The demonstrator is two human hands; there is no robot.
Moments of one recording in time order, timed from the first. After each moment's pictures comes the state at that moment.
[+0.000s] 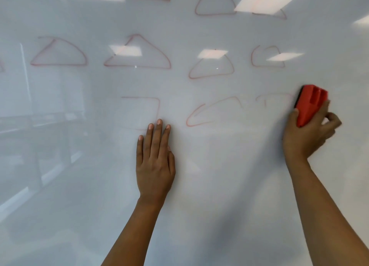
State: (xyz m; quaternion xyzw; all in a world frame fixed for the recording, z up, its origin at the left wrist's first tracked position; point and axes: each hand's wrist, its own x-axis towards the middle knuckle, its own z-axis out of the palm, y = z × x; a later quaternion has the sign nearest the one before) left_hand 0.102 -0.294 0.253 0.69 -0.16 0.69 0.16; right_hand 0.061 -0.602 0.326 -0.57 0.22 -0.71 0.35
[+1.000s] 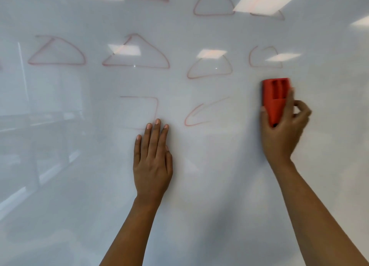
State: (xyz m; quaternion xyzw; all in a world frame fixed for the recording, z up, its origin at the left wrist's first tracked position) left_hand 0.100 -0.293 0.255 0.69 -0.17 0.69 0.16; right_hand 0.063 -0.571 0.327 -0.64 0.09 -0.74 0.21
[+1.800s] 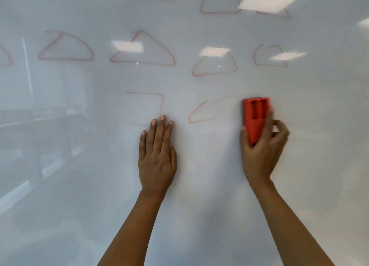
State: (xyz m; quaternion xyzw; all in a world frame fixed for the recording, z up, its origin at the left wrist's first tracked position) left_hand 0.097 -0.295 0.254 0.70 -0.17 0.68 0.16; right_hand 0.057 -0.515 0.282 -0.65 0.08 -0.72 0.22
